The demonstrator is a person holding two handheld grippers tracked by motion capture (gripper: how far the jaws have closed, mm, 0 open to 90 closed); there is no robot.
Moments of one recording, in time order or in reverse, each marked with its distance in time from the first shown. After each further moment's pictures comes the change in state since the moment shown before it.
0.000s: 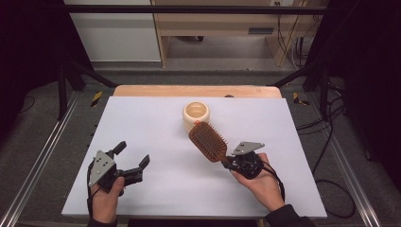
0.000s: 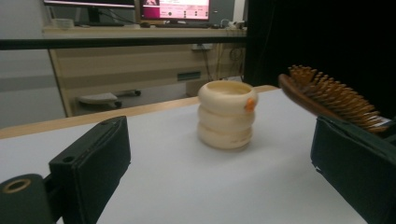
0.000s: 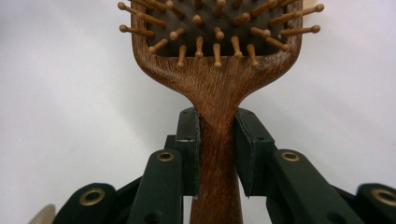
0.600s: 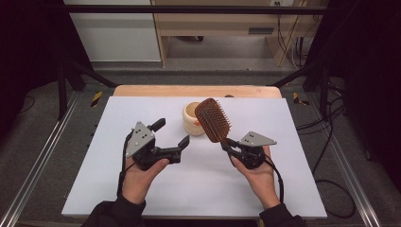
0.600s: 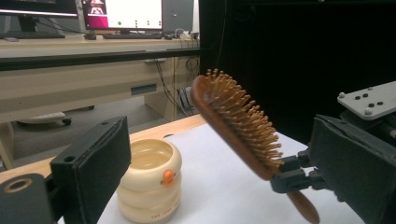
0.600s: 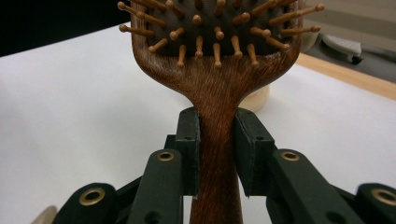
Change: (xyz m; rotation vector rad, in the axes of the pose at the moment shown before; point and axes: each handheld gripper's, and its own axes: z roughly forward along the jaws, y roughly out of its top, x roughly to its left) left arm -0.069 0.079 0.066 0.019 -0.158 0.018; right arm -0.013 0.014 -0.003 -0.308 -0.060 0.034
